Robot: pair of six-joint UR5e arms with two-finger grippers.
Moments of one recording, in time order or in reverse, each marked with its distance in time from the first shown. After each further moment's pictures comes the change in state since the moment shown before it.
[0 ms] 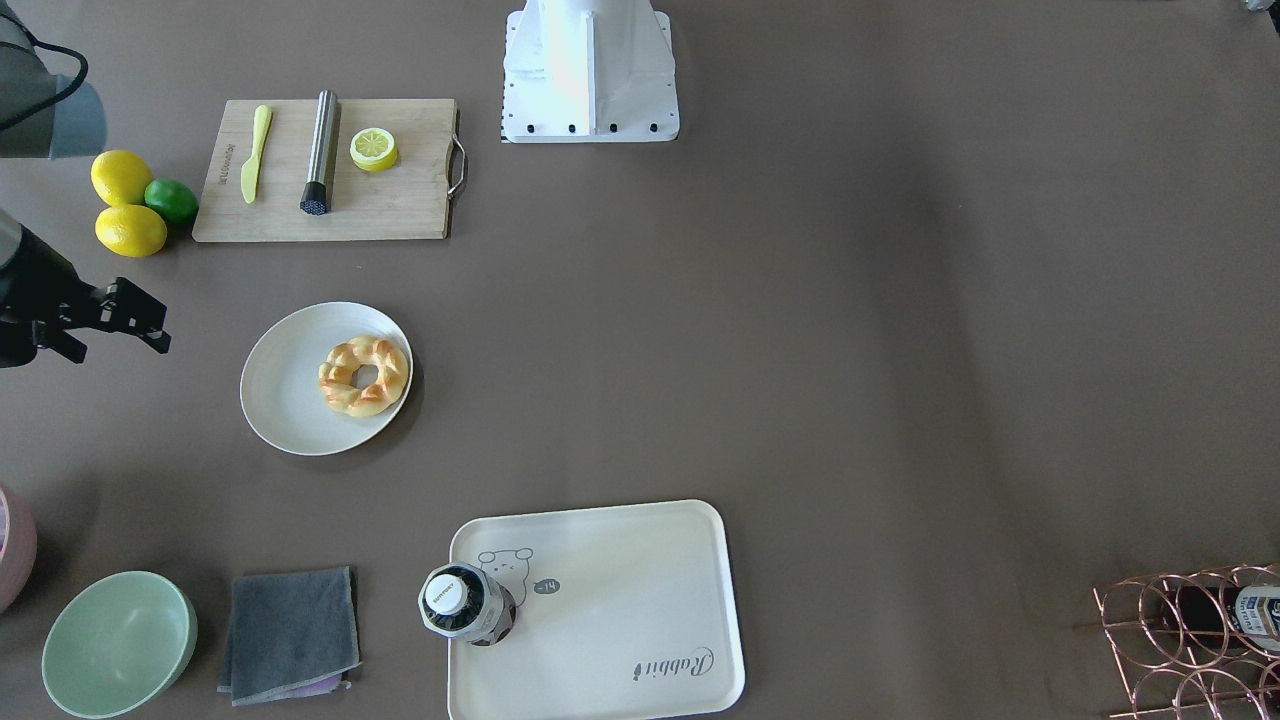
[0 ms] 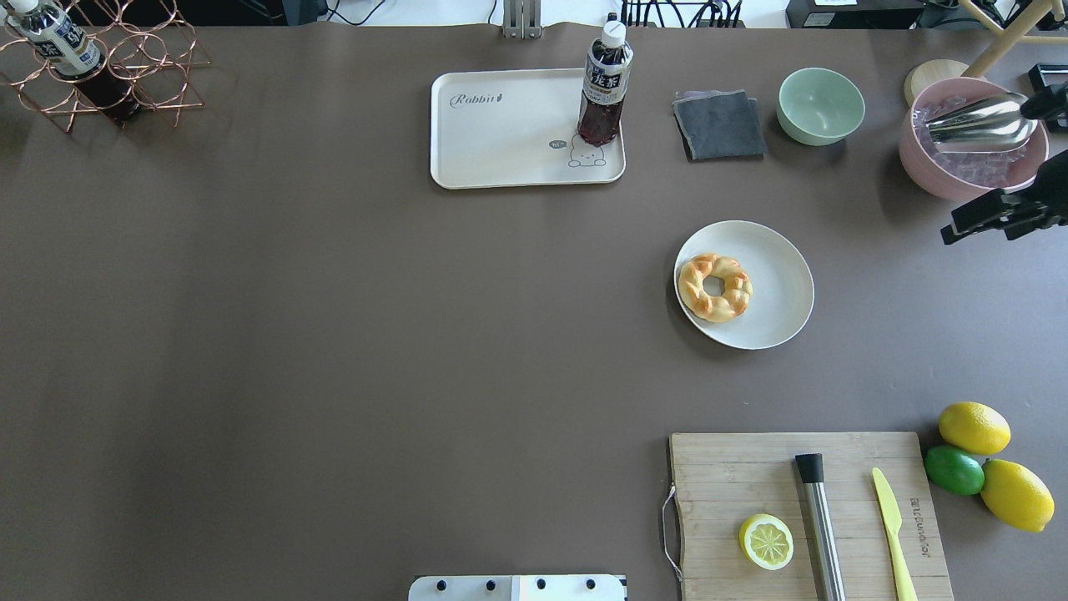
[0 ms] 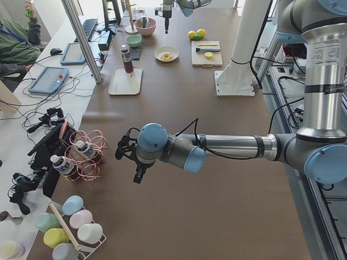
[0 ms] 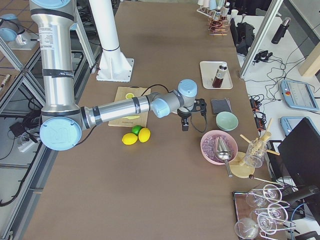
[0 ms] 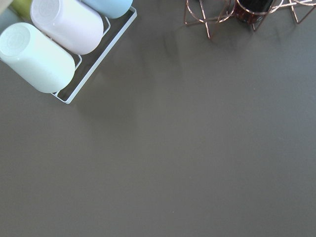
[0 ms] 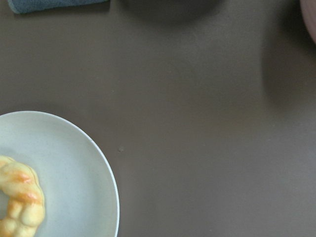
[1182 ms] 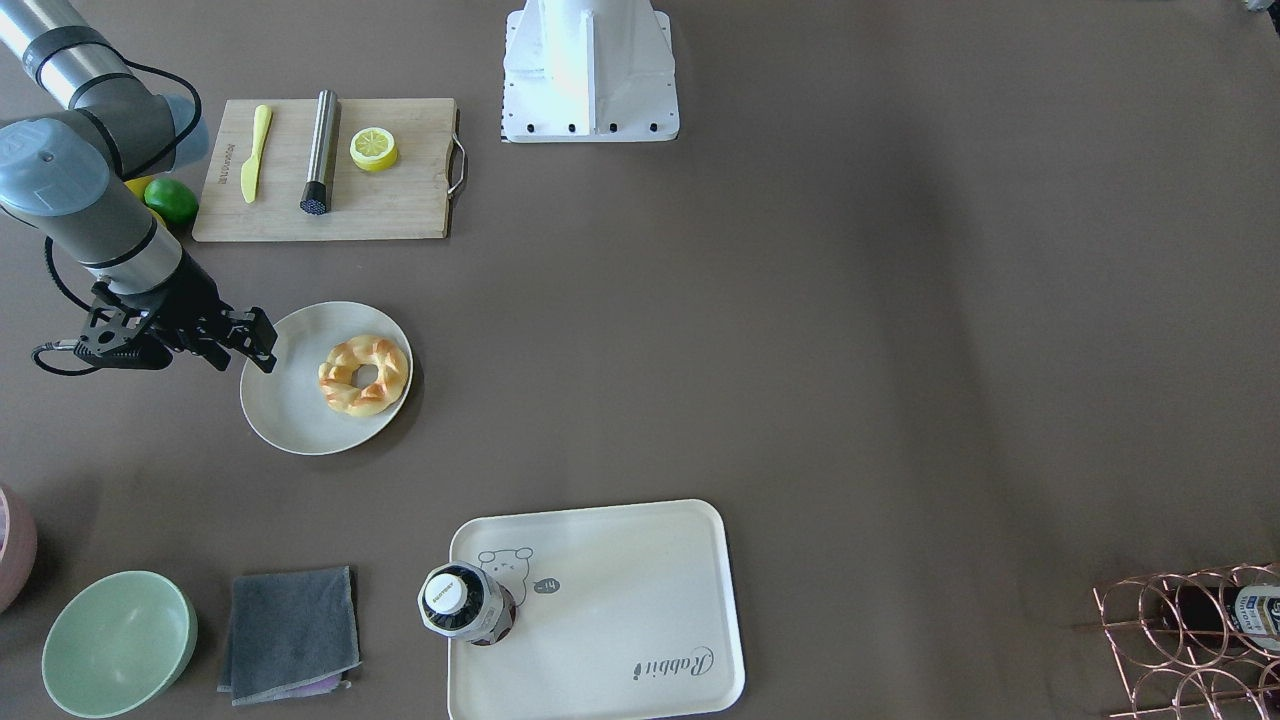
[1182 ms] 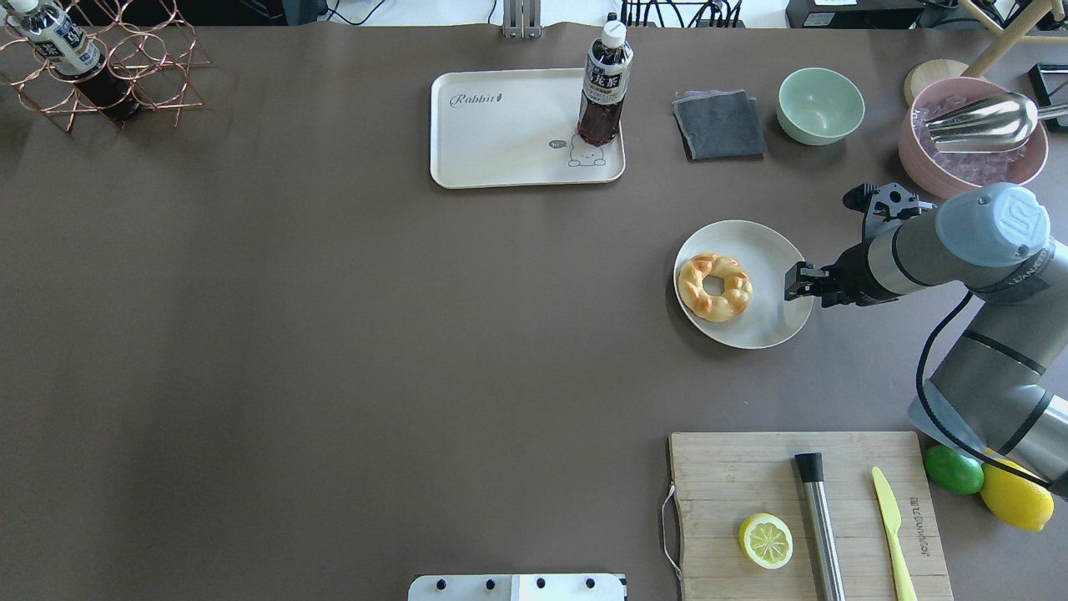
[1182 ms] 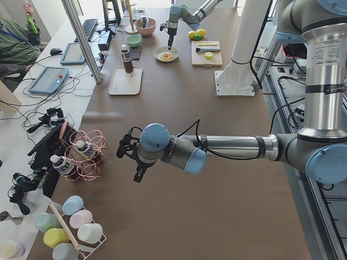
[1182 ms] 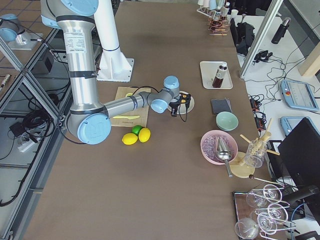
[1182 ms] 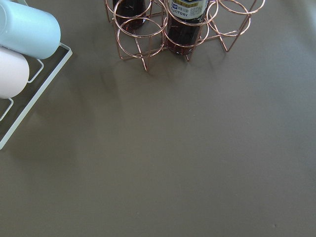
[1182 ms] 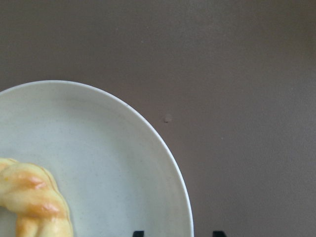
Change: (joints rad) left arm 0.004 0.011 -0.001 -0.046 -0.001 -0.001; right arm -0.244 0.023 -0.092 0.240 -0.207 0.431
